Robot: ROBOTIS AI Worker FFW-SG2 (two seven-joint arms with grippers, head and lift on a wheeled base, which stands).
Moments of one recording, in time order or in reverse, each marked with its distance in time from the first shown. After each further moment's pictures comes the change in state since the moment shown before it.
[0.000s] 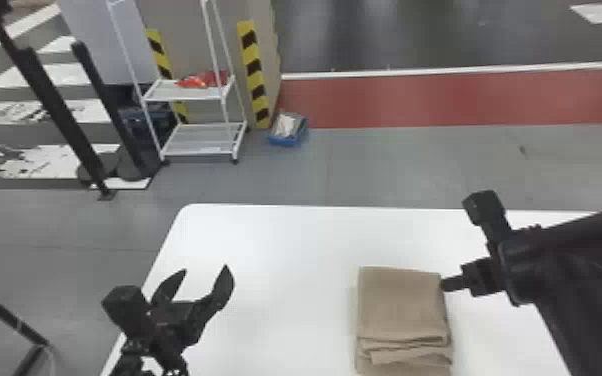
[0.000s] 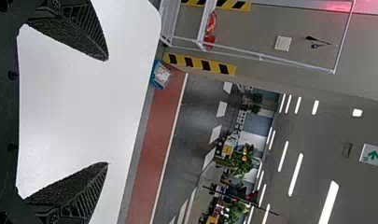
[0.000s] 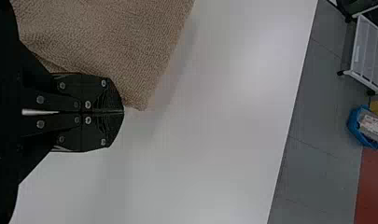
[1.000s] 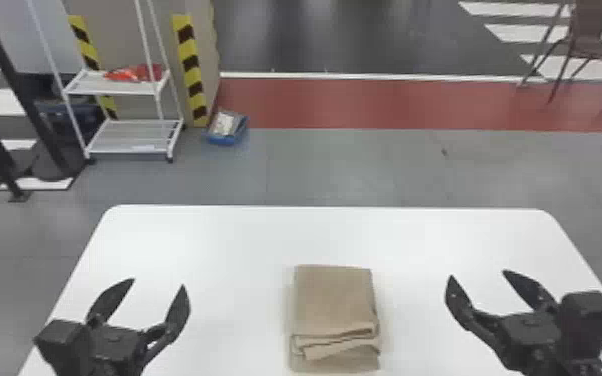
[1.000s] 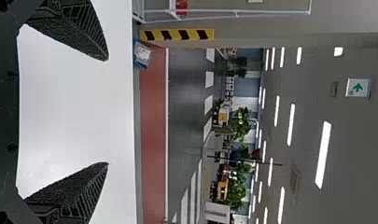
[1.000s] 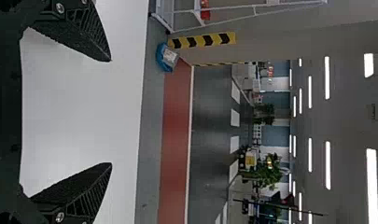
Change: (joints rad) left arm 0.103 0.006 -0.081 -0.066 -0.186 -0.147 -0.014; right arm 0.823 0.000 -0.323 -0.659 -0.425 -0.971 -0.336
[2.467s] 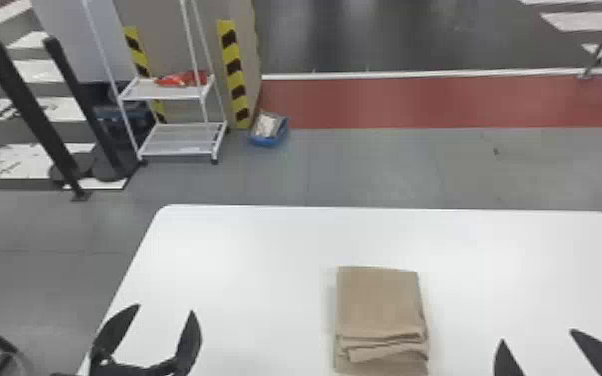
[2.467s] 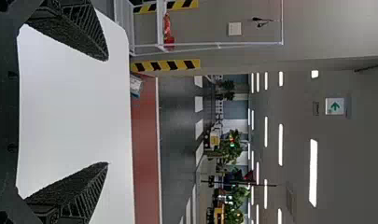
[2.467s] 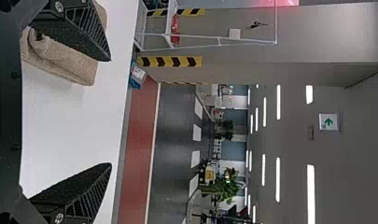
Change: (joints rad) left arm 0.237 -0.016 0.070 -0.176 -0.012 -0.111 0.065; right arm 0.318 0.000 0.088 -0.046 -0.036 -0.436 -0.017
